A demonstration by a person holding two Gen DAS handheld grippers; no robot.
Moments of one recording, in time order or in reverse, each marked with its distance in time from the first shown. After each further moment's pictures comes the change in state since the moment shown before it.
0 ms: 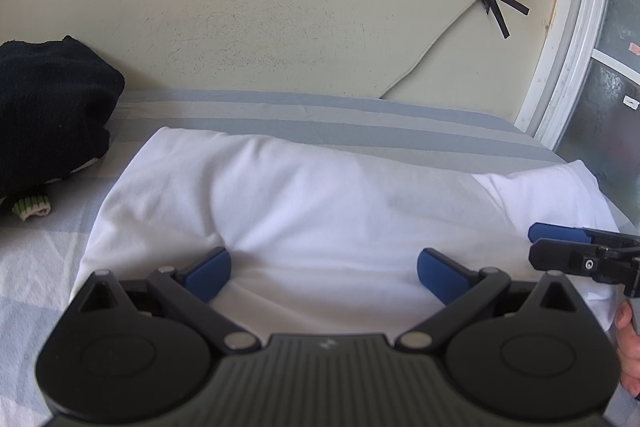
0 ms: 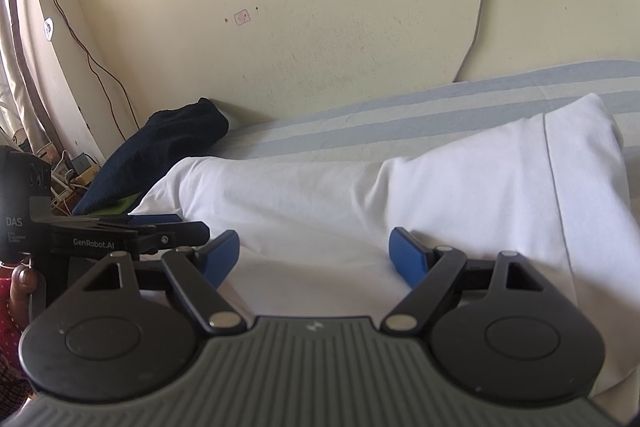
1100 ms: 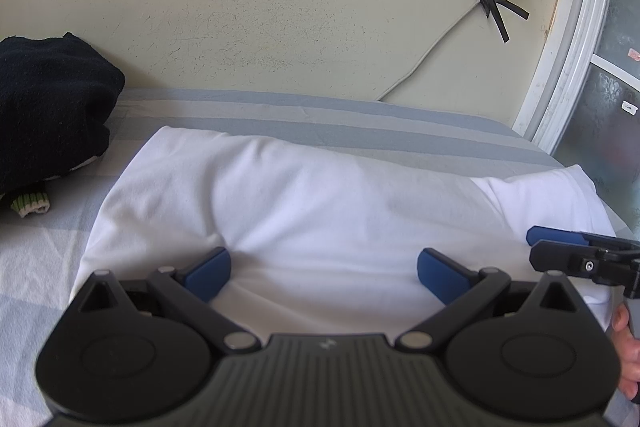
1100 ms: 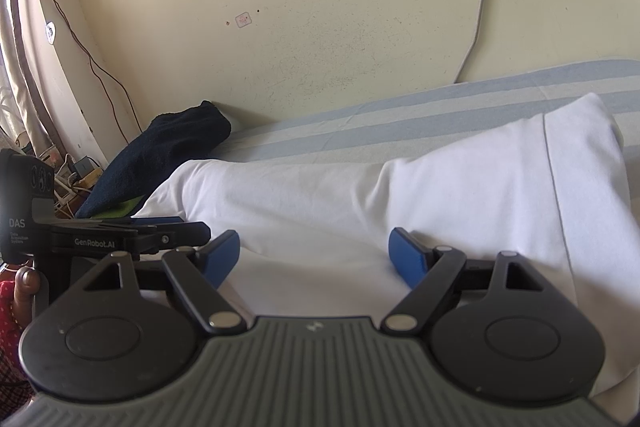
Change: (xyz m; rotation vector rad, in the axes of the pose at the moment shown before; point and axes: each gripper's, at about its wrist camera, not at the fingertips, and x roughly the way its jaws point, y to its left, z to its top) left arm -0.002 0.001 0.001 -0.019 -0.006 -0.010; right arm -0.002 -0.002 0.000 0.007 -0.008 0.006
